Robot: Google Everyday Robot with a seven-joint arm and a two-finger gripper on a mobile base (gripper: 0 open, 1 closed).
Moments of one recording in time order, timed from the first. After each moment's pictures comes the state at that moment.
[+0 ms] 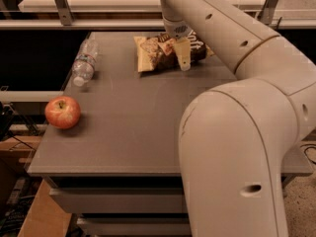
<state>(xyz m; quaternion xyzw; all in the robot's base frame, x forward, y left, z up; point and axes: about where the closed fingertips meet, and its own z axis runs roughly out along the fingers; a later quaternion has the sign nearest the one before) 0.760 -0.091 0.864 -0.73 0.66 -0.18 0.06</state>
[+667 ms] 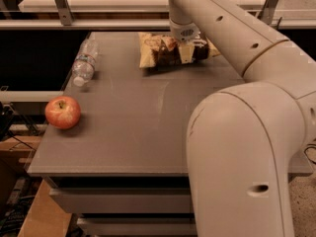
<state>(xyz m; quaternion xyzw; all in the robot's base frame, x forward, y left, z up) 0.753 -0.104 0.850 -0.73 0.66 -0.14 0.06</state>
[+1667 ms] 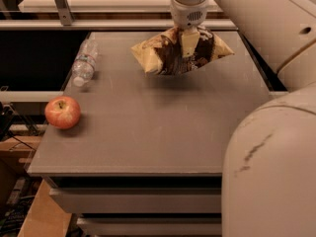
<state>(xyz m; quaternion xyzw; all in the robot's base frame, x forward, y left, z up) 0.679 -0.085 0.922 -0.78 0.61 -0.11 0.08</state>
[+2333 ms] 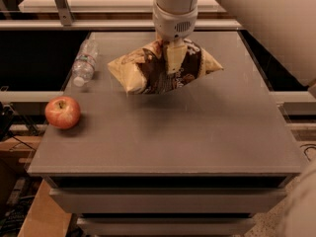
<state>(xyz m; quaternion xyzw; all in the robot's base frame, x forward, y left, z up) 0.598 -0.035 0.925 -0.82 0.57 -0.06 0.09</state>
